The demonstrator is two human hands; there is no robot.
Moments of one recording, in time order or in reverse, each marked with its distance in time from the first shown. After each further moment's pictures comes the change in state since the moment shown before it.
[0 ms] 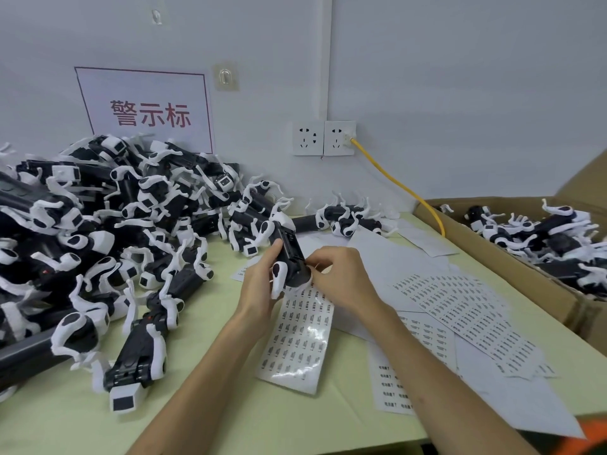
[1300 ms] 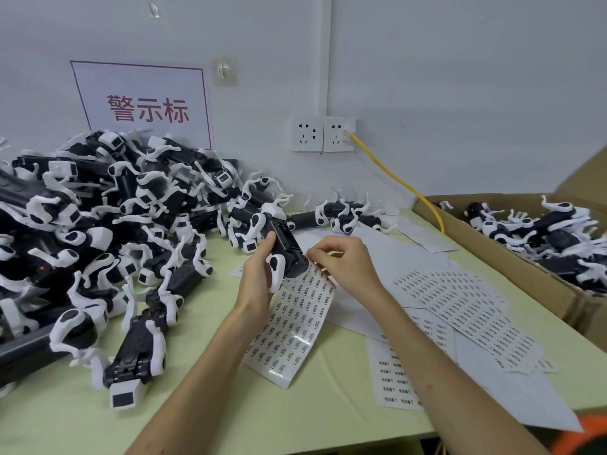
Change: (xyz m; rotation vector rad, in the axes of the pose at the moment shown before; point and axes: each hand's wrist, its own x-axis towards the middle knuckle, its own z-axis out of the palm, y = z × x) left_hand 0.006 -0.001 -0.003 -0.039 -0.083 0.094; right_hand 0.007 -0.005 -0.011 0.192 0.036 0.153
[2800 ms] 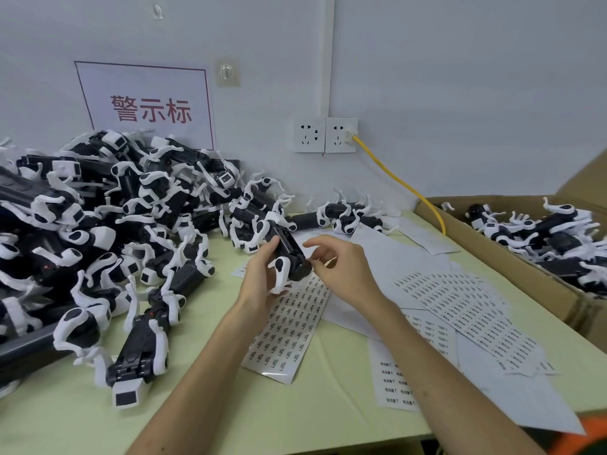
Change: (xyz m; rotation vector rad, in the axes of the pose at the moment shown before) left_hand -0.001 0.003 -0.002 0.076 0.062 -0.142; right_hand -0.003 0.011 0.009 -0.085 -0.001 -0.179
